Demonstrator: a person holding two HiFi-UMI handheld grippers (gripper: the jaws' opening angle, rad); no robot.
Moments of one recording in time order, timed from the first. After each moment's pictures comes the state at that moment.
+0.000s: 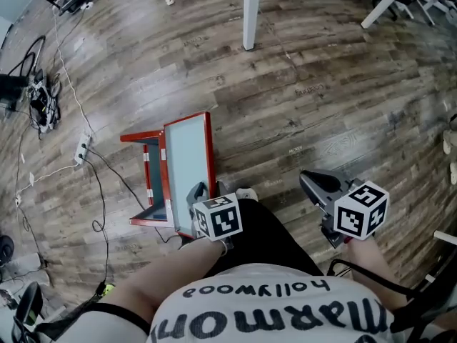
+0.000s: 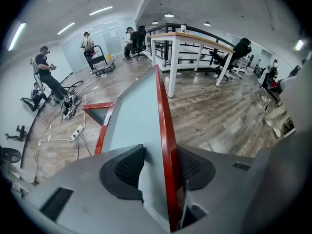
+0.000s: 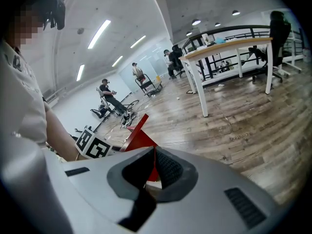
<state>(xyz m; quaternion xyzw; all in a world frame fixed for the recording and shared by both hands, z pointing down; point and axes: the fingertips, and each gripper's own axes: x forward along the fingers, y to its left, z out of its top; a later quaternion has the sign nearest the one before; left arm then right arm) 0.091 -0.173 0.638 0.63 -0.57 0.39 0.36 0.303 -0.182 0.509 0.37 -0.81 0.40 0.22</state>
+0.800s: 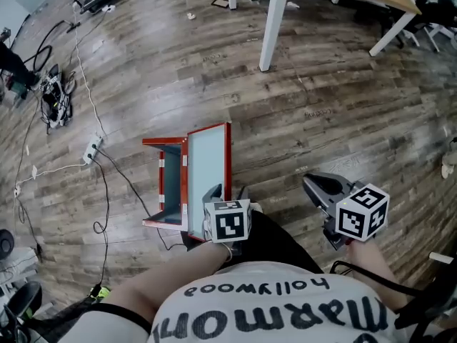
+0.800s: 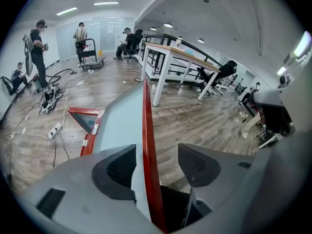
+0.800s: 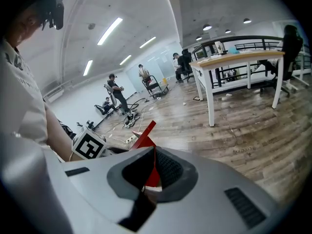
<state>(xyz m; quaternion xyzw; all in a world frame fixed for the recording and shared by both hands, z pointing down) 0.100 -0.187 0.586 0.70 -0.50 0.31 0.40 0.255 -0.203 0.467 0.36 -0.83 0.35 0.23</state>
